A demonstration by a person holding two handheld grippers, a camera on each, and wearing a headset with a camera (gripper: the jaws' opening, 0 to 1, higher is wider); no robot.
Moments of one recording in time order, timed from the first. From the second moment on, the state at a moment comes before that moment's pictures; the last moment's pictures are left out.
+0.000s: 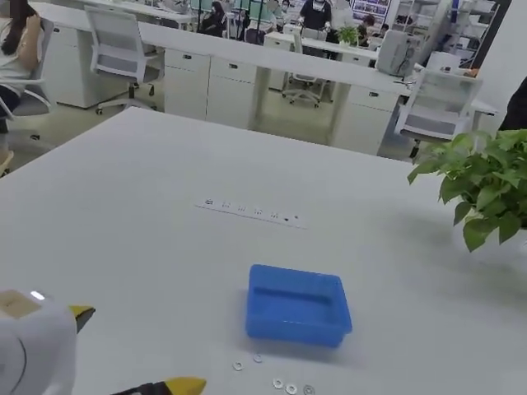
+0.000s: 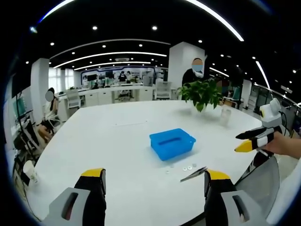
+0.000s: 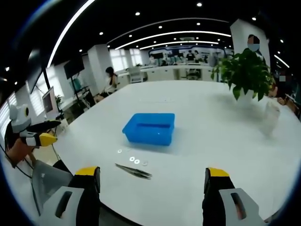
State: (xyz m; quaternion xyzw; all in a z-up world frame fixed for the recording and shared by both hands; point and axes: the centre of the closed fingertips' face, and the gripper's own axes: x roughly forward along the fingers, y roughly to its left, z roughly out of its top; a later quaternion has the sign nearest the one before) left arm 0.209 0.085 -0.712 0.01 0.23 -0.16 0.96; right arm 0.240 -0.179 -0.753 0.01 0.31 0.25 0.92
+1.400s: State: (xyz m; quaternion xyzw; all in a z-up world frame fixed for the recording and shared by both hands) left arm 0.255 -0.018 -0.809 0.20 0.32 -0.44 0.81; right arm 0.243 -0.182 -0.786 0.03 0.37 0.25 0.90
